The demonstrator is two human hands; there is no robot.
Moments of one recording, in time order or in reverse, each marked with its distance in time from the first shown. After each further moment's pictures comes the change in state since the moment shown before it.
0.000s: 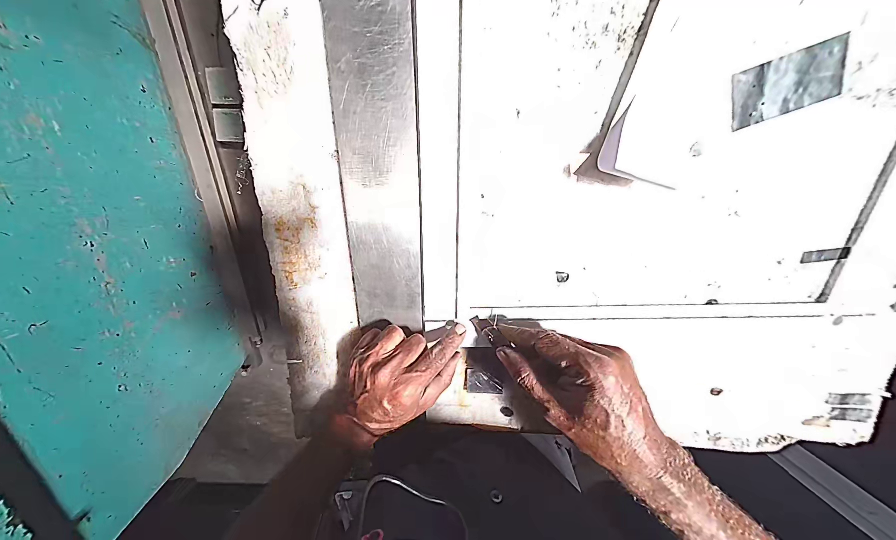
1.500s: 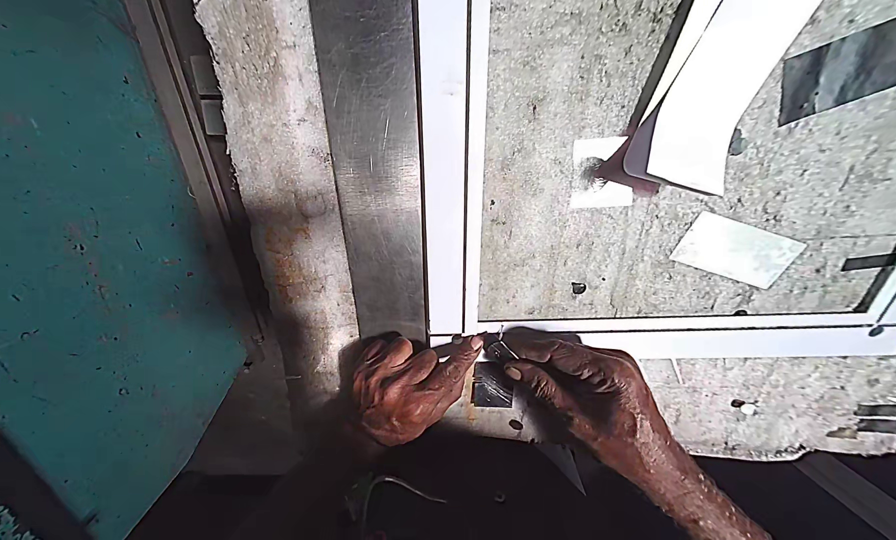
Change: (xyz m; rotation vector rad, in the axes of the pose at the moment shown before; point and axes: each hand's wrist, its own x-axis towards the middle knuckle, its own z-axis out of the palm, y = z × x) left_hand 0.005 -0.003 0.002 0.024 -0.028 0.037; right_hand 0.001 0.019 0.005 0.386 -0.059 0.107
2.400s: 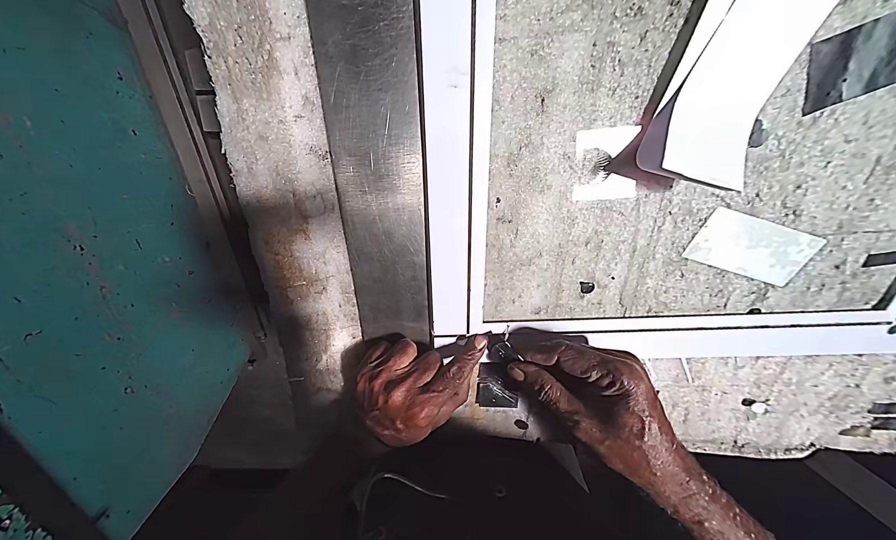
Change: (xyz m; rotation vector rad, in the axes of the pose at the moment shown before) left_hand 0.000 0.000 0.001 0.000 0.001 -0.001; right_hand -0.001 0.001 0.004 0.066 0.010 0.008
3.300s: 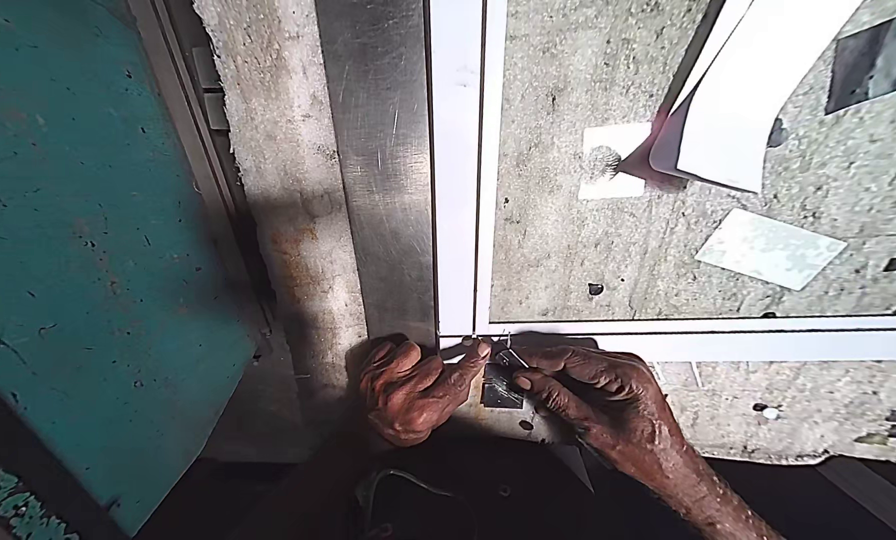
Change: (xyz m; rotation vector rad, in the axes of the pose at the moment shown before) left_hand -0.004 -0.003 -0.001 -0.105 0.046 0.011; right_hand 0.000 0.002 -0.002 0.110 -0.052 -0.010
